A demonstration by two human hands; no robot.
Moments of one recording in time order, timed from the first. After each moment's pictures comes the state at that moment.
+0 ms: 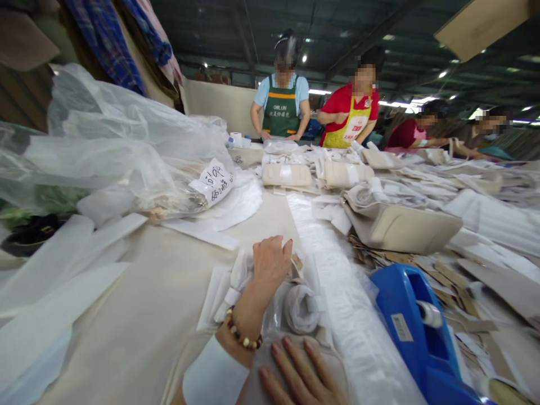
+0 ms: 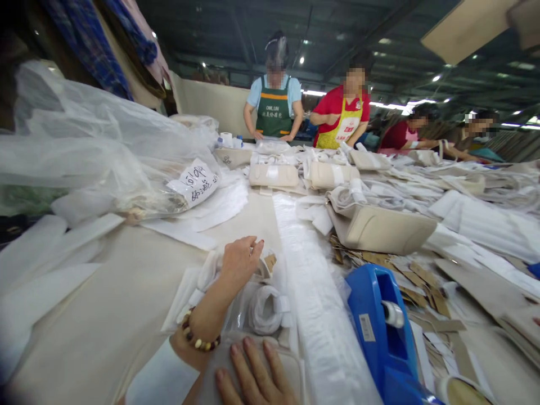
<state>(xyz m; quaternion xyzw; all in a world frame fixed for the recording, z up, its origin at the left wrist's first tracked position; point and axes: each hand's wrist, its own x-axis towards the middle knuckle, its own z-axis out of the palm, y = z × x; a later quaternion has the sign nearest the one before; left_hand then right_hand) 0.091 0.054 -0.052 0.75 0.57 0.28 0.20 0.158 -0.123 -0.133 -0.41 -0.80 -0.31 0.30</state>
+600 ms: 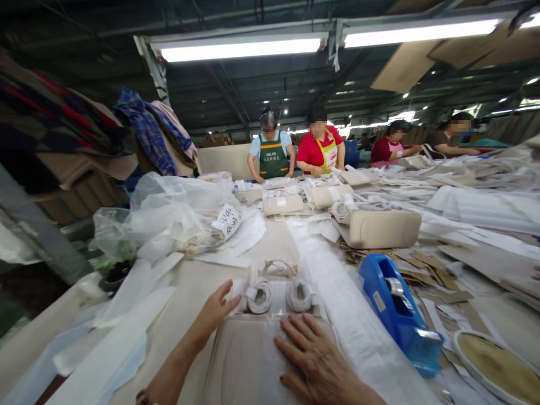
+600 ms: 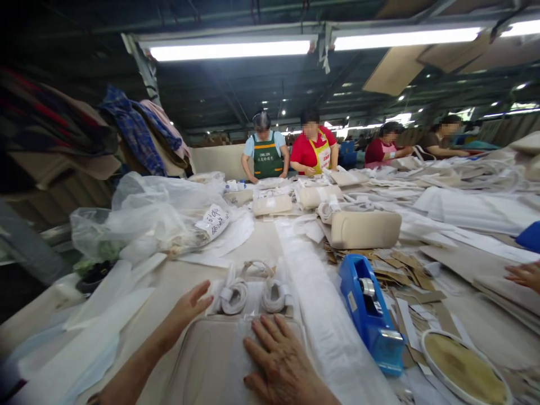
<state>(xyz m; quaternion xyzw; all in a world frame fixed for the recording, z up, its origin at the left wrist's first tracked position) -0.070 -0.015 -0.059 0.63 0.55 0.37 0.40 0.170 -0.147 -0.074 -0.47 -0.86 0.09 0.16</state>
